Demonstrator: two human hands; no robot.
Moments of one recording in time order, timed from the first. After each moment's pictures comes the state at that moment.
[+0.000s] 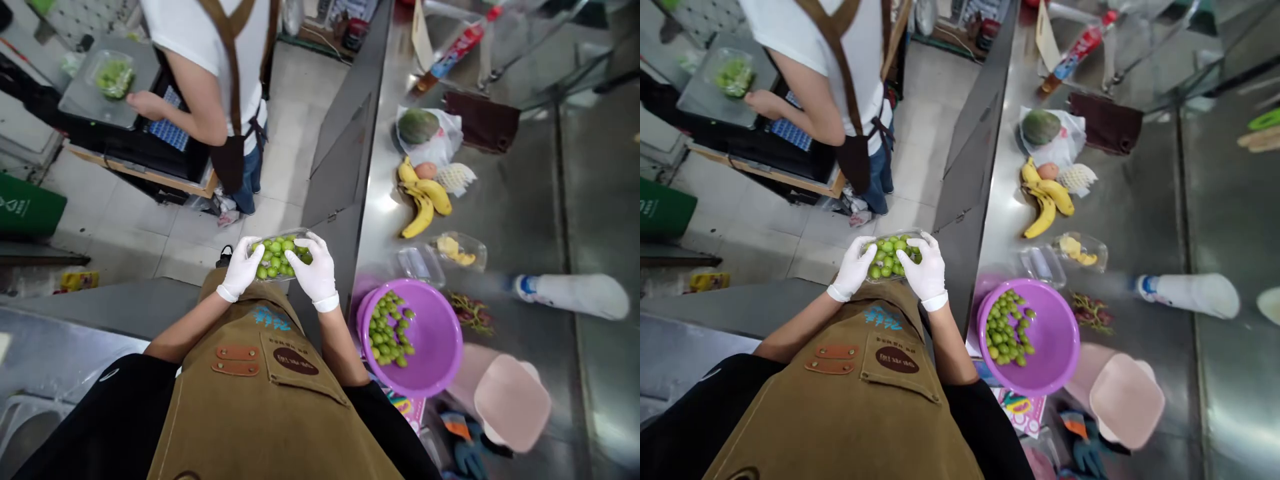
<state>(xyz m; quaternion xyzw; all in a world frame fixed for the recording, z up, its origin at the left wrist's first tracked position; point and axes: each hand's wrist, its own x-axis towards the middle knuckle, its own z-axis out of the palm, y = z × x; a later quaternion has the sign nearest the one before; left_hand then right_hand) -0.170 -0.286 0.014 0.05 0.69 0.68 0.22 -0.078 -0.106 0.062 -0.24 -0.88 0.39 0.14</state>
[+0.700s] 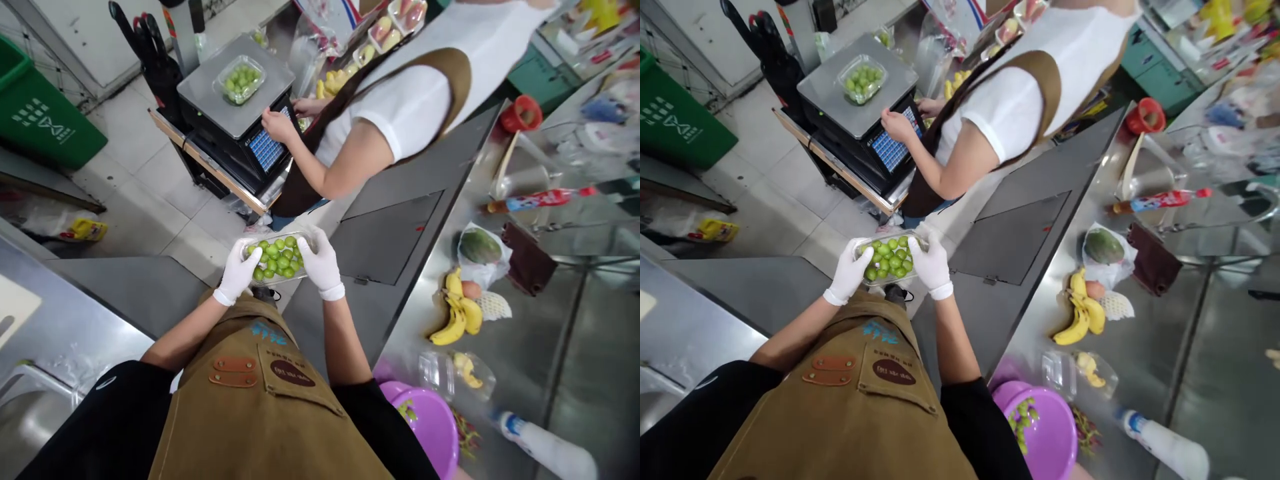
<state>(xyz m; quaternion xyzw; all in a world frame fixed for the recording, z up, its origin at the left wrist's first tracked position) -0.306 -0.414 0.002 -0.11 0.66 0.74 0.07 -0.324 -0.206 0.053 -0.14 -0.81 0.56 -0.01</state>
